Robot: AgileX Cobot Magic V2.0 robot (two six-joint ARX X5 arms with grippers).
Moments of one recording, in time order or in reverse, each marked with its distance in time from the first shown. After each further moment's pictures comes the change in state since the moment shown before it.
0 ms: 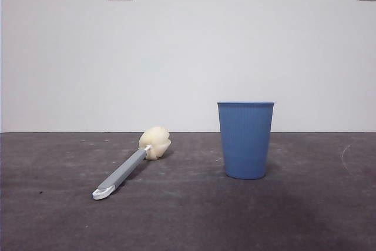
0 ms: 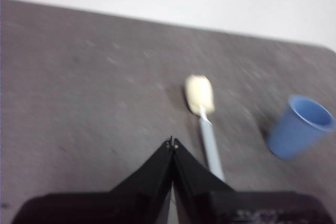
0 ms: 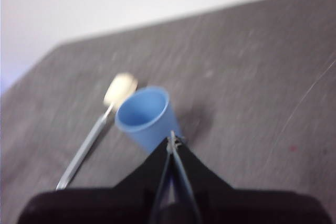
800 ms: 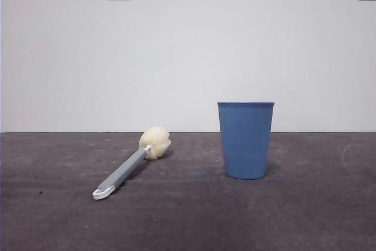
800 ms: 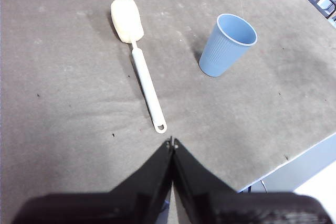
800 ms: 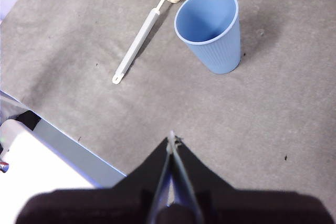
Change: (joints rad) left arm 0.000 0.183 0.191 -0.334 0.256 0.194; right arm 0.000 0.385 0.403 -0.528 -0.228 -0.305
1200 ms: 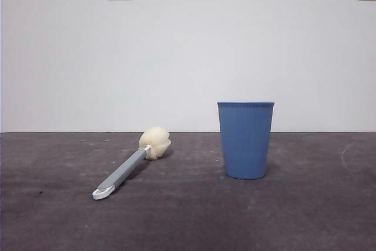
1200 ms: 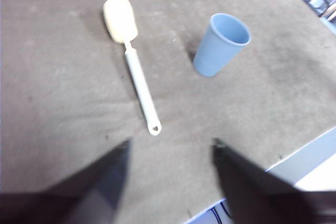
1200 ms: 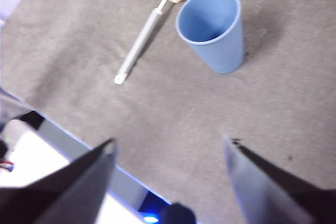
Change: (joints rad) left arm -0.023 0.021 0.001 0.034 0.017 -0.011; right arm 0.000 0.000 0.000 -0.002 -0.024 0.009
